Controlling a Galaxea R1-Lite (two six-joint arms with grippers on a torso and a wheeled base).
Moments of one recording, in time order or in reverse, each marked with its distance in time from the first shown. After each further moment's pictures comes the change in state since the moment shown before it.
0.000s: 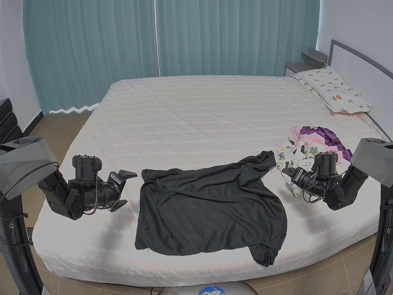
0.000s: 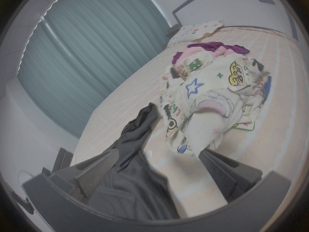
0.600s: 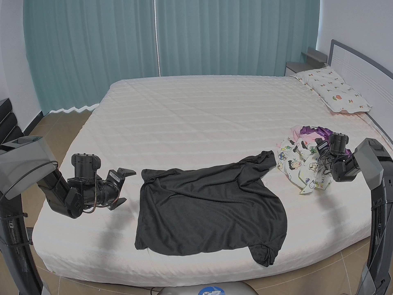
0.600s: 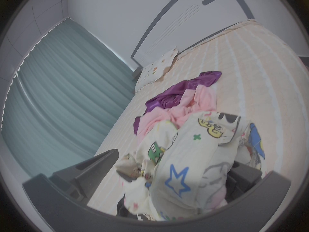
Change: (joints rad) left arm 0.006 0.000 -0.015 0.000 0.003 -0.003; right arm -0.230 0.293 -0.645 0.156 -0.142 0.280
